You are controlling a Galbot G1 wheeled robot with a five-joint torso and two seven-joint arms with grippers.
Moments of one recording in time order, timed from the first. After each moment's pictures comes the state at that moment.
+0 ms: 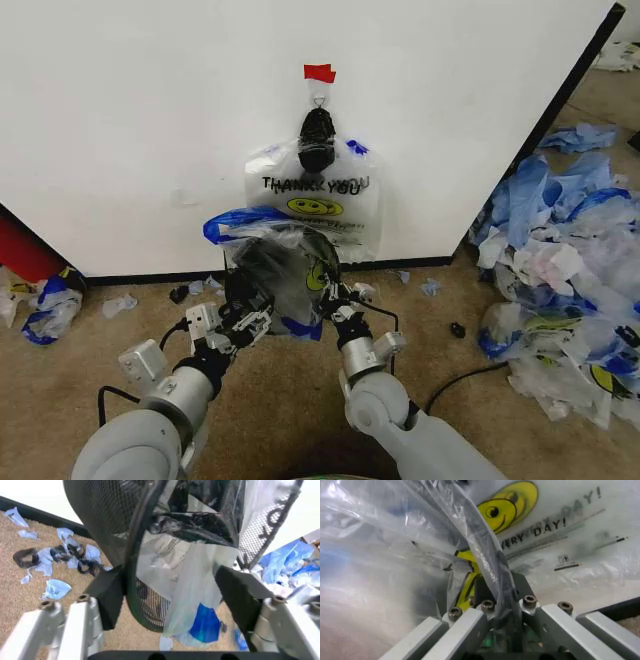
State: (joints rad) left arm 1.43 -0.74 -0.26 -2.50 -1.27 0.14 -0.66; right arm -0.99 1.24 -0.21 1.79 0.78 0.32 0.31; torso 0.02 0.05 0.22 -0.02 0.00
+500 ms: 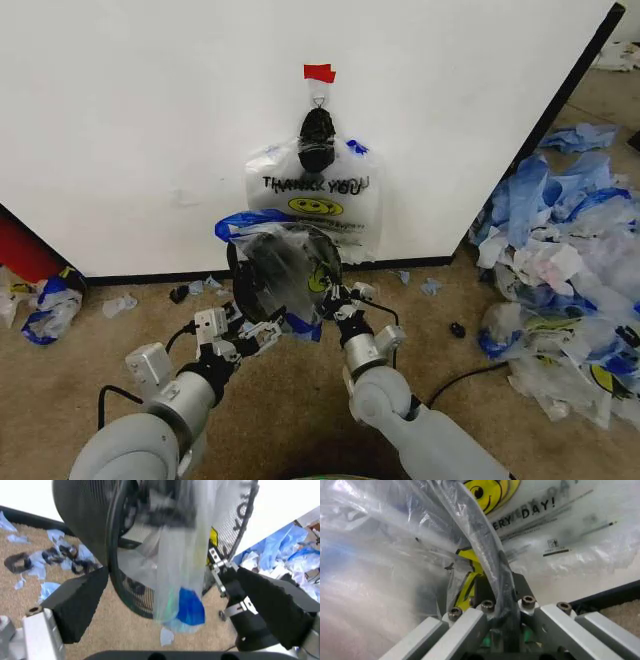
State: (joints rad) left arm 1.42 -0.70 -0.28 -2.50 -1.27 0.15 -0.63; right arm -0.97 1.23 -0.18 1.76 0.83 0.29 0.31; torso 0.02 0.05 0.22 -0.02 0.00
